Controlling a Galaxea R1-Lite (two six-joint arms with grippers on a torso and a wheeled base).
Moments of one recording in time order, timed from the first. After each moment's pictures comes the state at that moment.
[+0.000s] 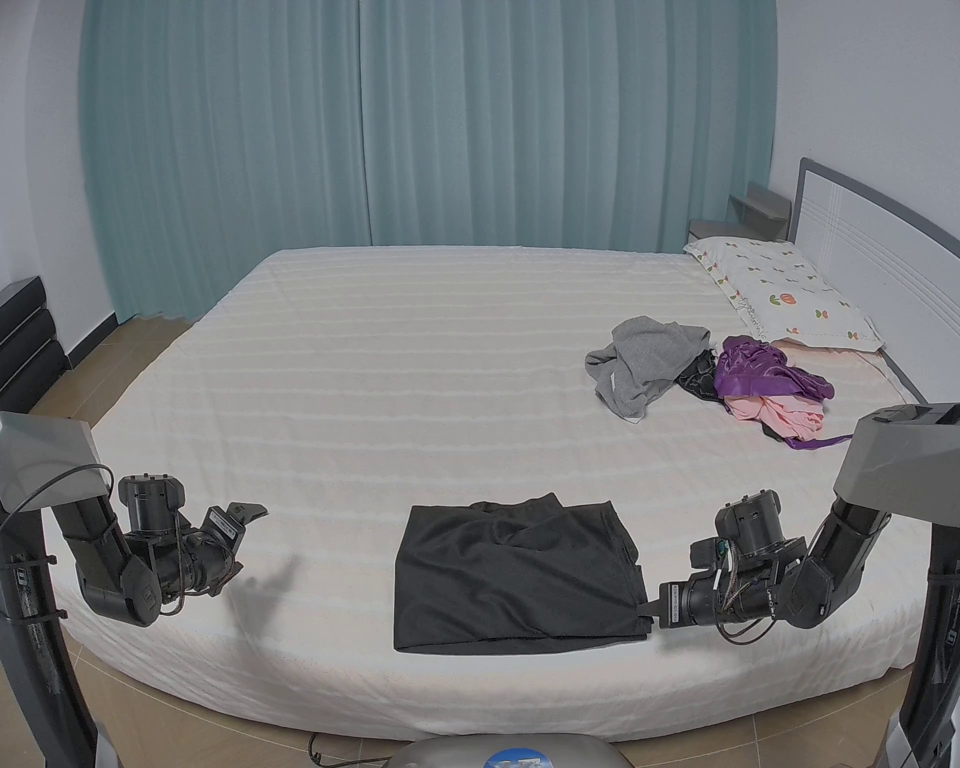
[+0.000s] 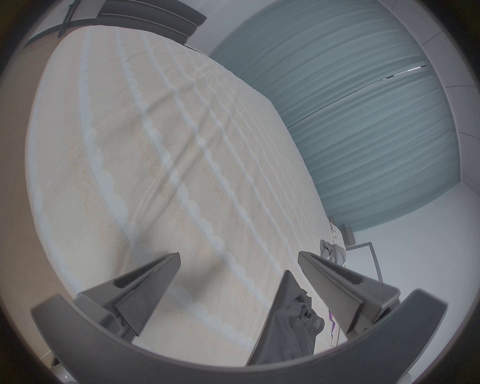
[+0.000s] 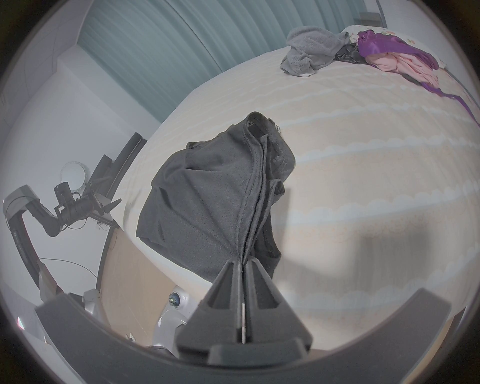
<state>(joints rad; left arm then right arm) 0.09 2.24 -0.51 -1.13 -0.24 -0.97 0.31 2.24 -0.59 -0.76 0.31 0.32</state>
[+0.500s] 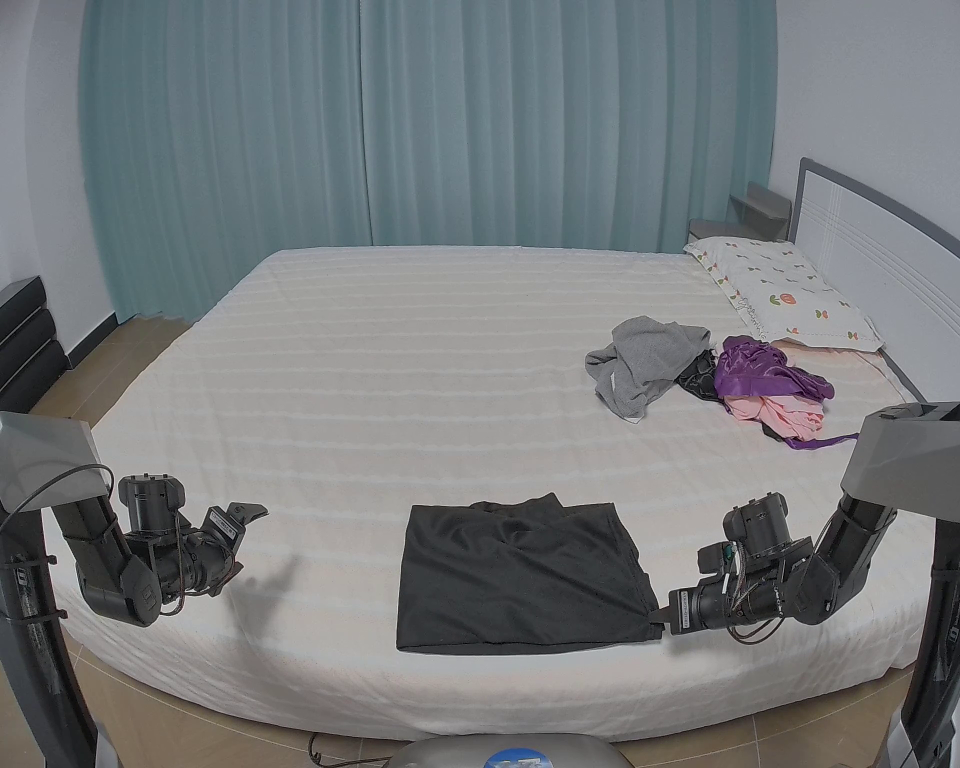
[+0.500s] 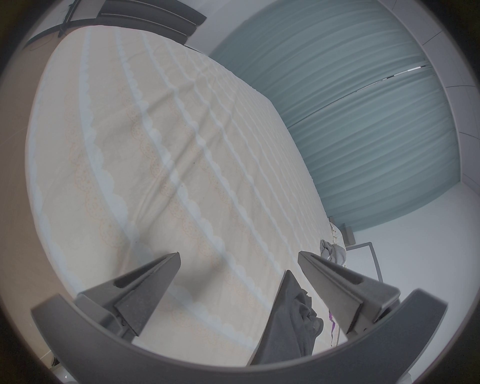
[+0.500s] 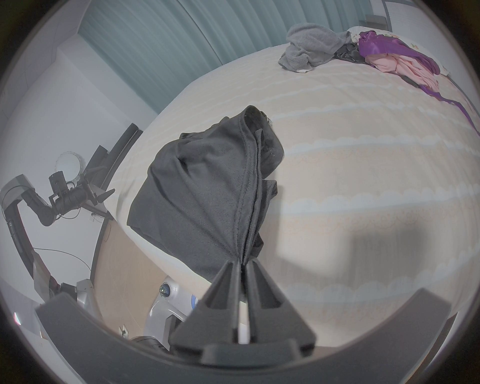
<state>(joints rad) 0.09 2.24 -0.51 -1.13 -0.24 -0.97 0.28 2.23 -0.58 -0.71 0.31 0.24</state>
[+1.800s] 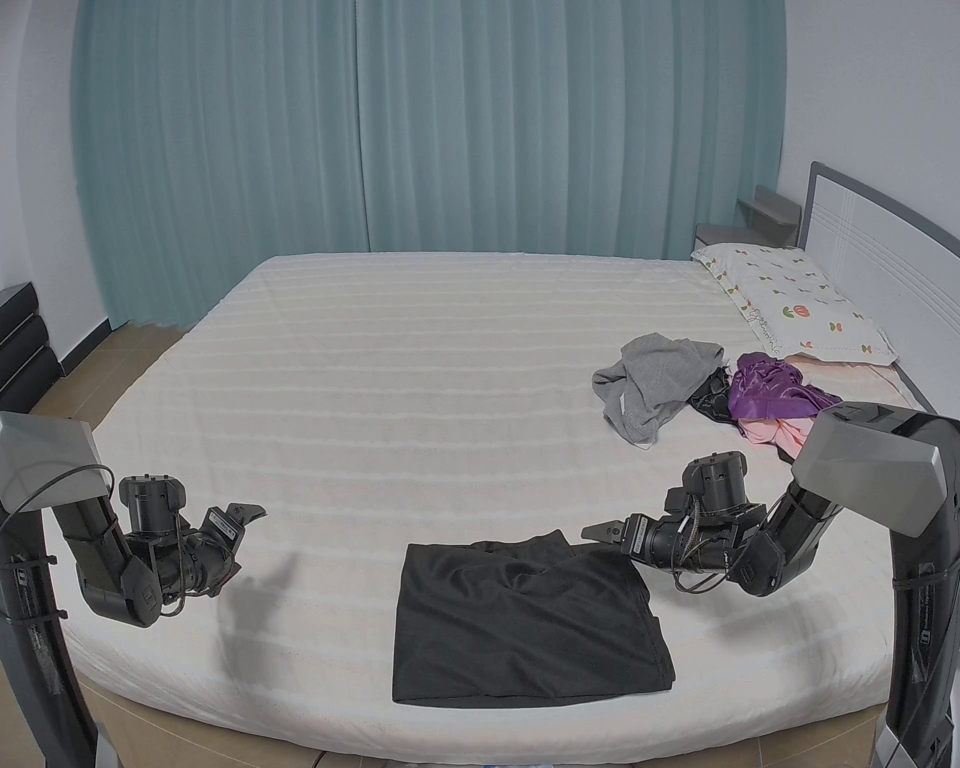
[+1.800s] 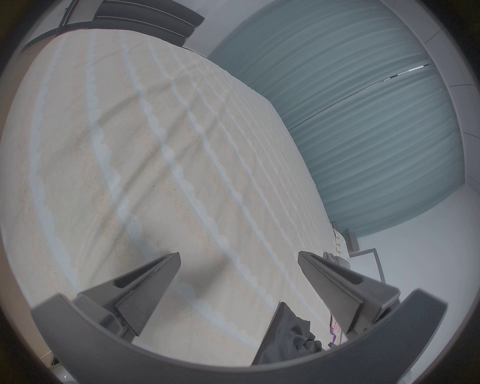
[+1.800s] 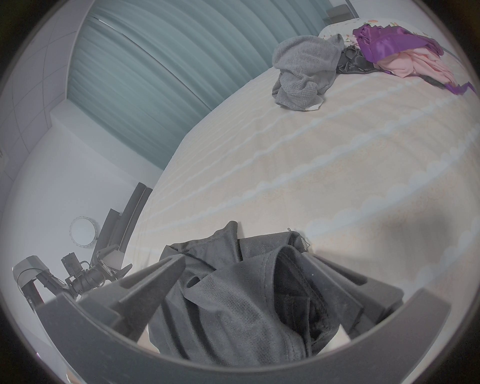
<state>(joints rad) 0.09 2.24 -0.51 -1.13 -0.21 -0.97 0.32 2.39 -0.90 -0.84 0.29 0.60</state>
